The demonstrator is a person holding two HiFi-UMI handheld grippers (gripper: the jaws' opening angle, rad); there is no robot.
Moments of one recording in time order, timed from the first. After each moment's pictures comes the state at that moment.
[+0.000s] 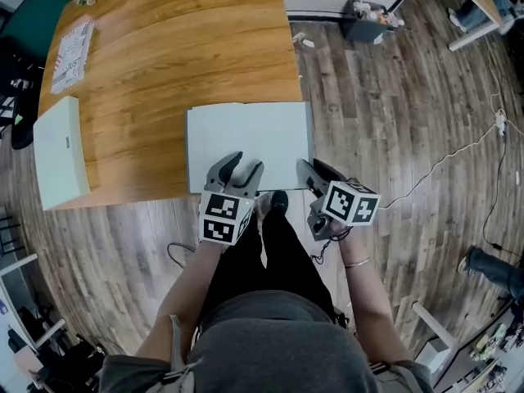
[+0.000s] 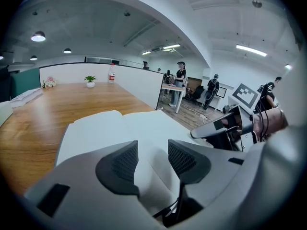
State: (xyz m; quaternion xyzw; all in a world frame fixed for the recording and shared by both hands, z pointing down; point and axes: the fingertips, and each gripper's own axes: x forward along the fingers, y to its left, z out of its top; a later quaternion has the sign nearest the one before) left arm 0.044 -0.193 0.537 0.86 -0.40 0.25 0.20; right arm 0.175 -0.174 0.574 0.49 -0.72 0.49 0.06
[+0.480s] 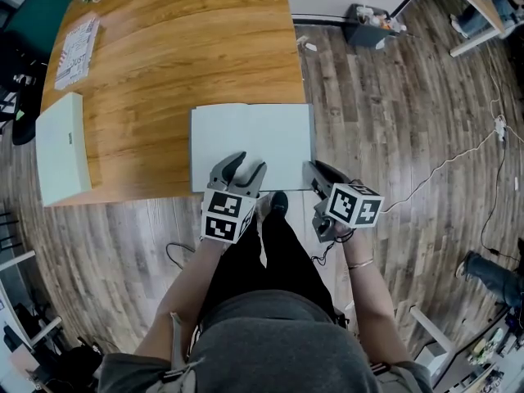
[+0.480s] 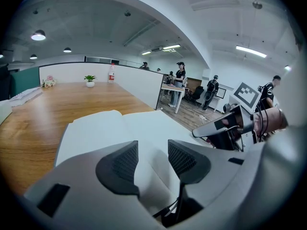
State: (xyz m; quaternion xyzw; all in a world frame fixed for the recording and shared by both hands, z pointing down) left arm 0.043 -0.193 0.538 0.86 -0.40 0.25 0.20; right arm 0.176 -0.173 0.569 0.49 -0.73 0.47 0.08
